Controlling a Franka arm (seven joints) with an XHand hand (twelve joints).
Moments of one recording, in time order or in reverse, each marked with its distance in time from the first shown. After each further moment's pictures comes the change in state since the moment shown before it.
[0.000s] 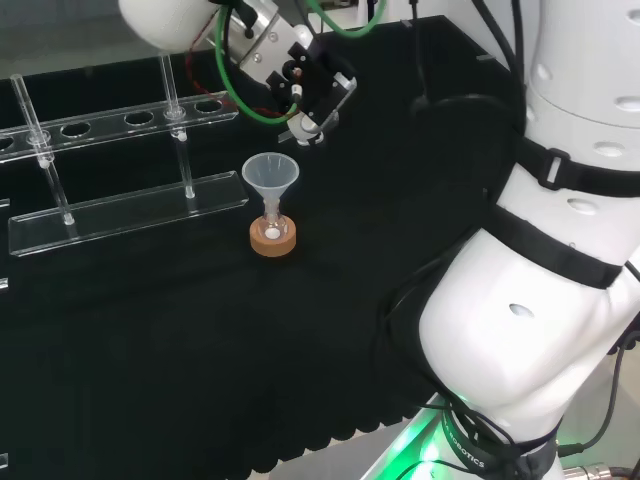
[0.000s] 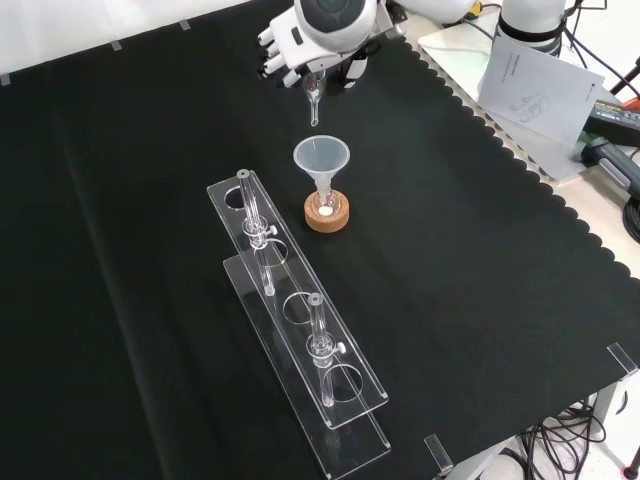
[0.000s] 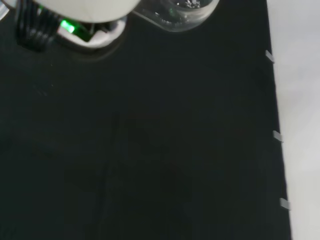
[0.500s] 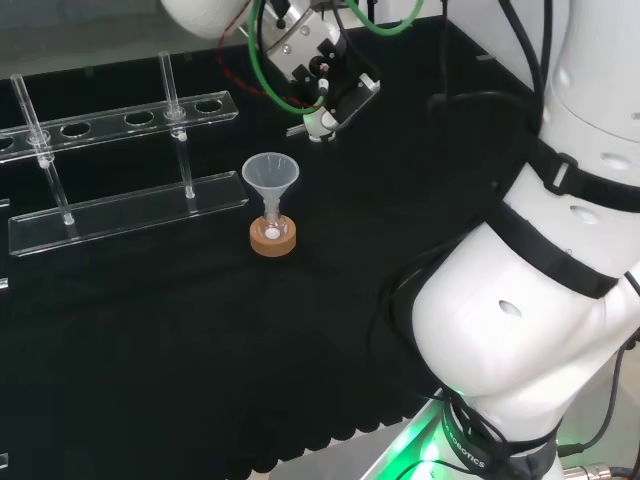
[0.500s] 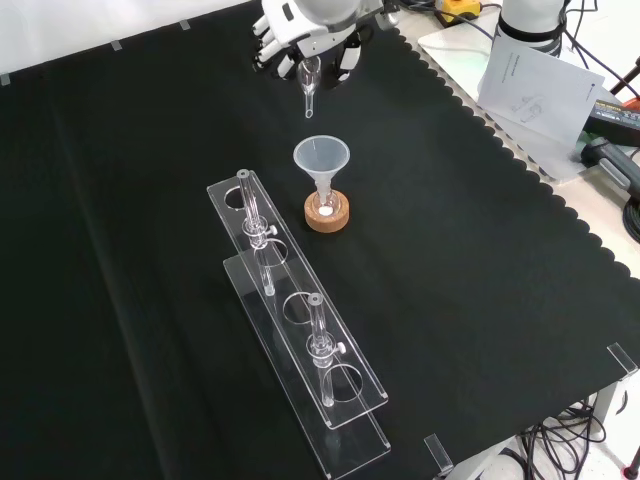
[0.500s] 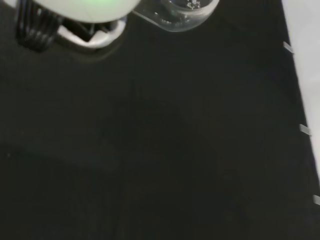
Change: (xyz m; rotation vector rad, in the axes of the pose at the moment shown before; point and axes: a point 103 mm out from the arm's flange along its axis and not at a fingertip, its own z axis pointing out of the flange) arm -0.016 0.005 0.019 -0.027 0.127 -0.012
